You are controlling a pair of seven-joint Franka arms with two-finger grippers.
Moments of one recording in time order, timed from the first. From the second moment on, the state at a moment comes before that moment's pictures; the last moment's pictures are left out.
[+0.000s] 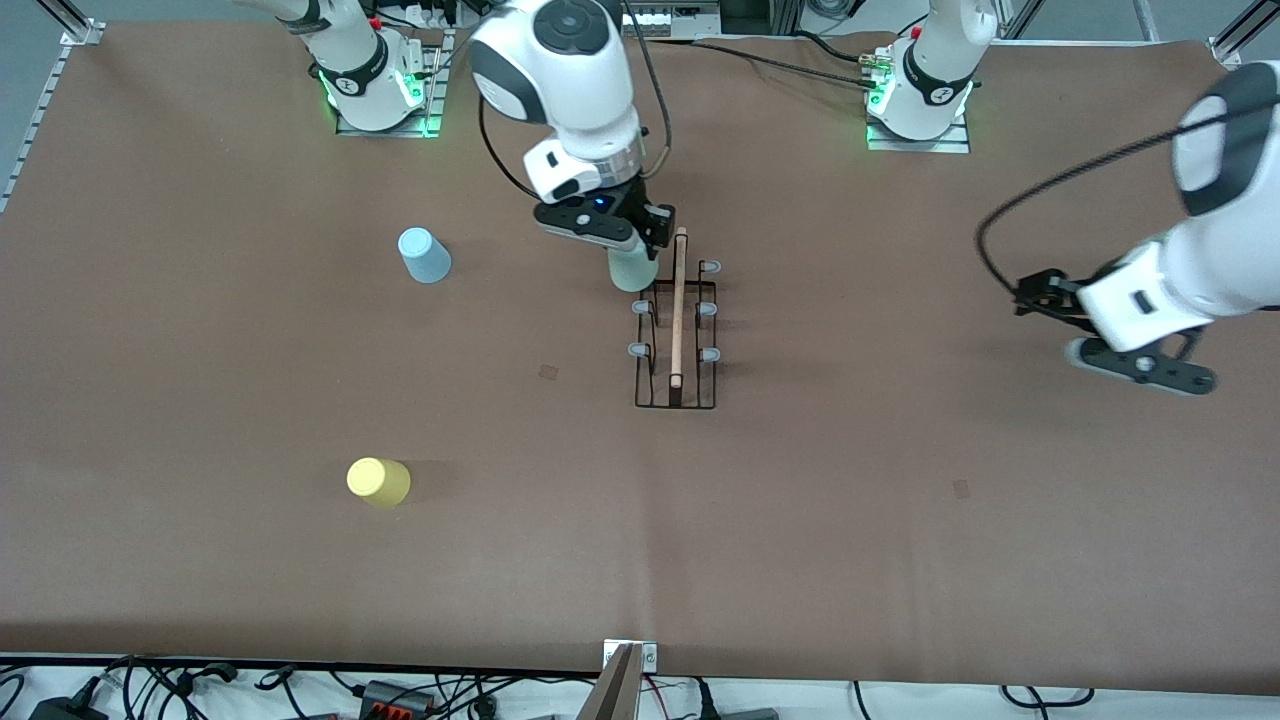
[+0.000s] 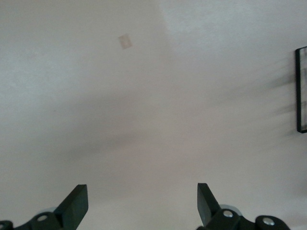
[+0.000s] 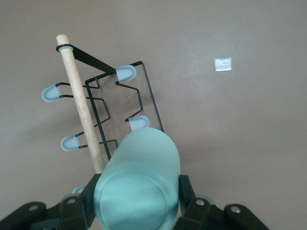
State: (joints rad) left arm 0.01 0.23 -0.04 -1.53 0.02 1.57 0.22; right arm 0.56 0.34 0.34 -1.77 -0.18 2.27 1.31
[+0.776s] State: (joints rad) left arm 0.02 0.01 -0.06 -1.88 0.03 1.86 0.14; right arm 0.59 0.44 0.34 -1.76 -0.22 2.28 1.31
